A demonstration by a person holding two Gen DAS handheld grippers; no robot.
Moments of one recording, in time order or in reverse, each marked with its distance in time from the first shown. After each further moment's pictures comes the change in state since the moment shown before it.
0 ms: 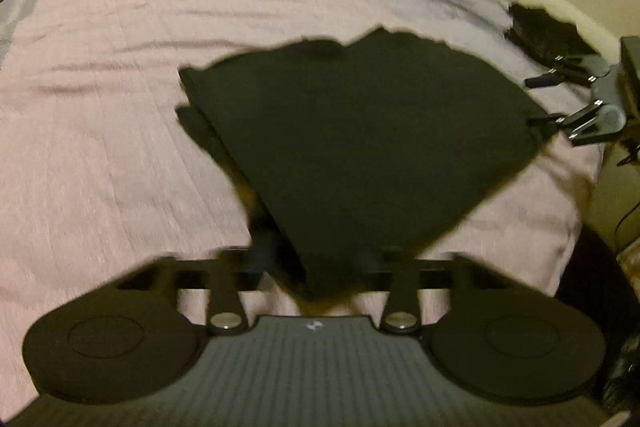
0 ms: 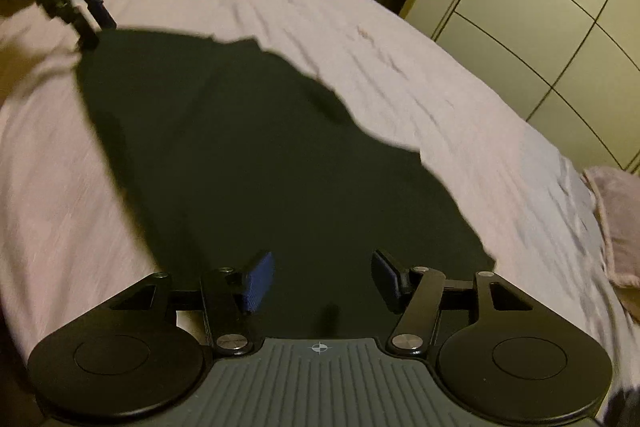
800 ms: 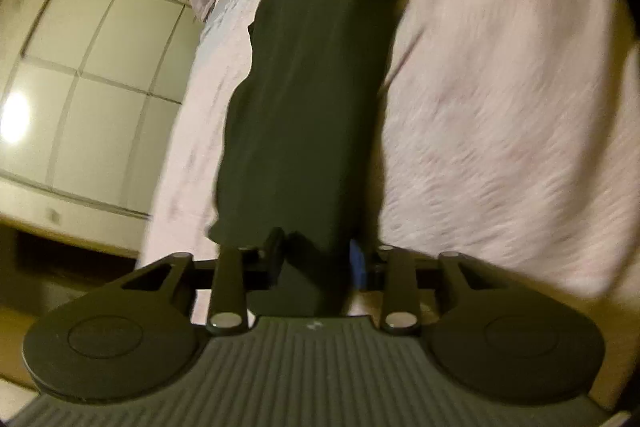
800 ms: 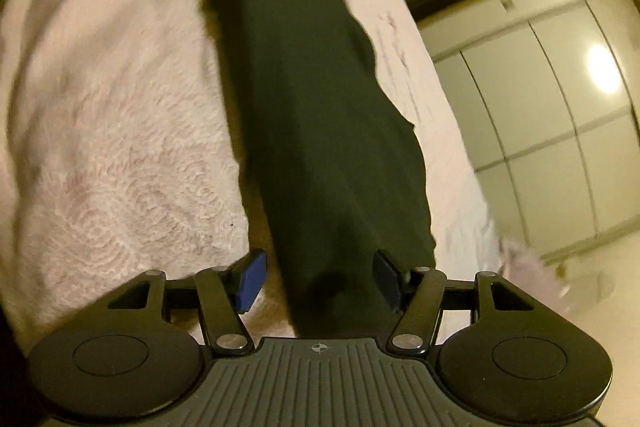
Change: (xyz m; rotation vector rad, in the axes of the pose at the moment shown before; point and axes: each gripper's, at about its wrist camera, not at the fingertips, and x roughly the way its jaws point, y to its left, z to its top) left arm 0.064 -0.136 -0.082 1.132 -0.034 0.573; right arm 0.011 0.079 -0.082 -0.503 0.073 -0.295
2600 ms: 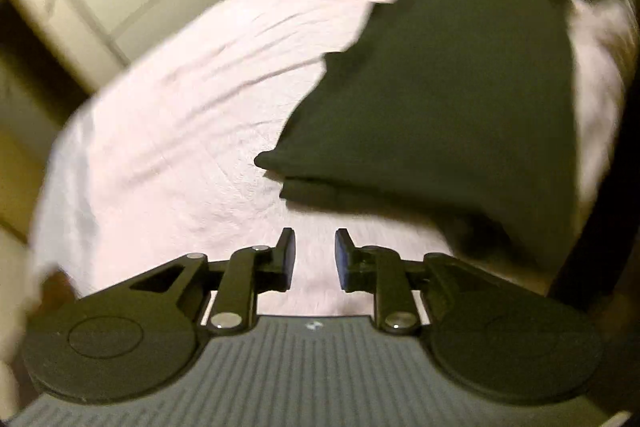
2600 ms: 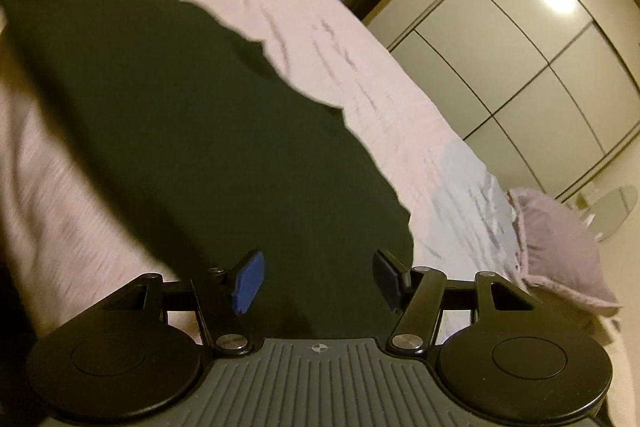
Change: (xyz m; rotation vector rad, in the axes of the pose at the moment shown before) left arm -0.054 0.108 -0.048 -0.770 0.106 -0.255; right arm -0.005 -0.108 -0.031 0.386 -0.056 0.067
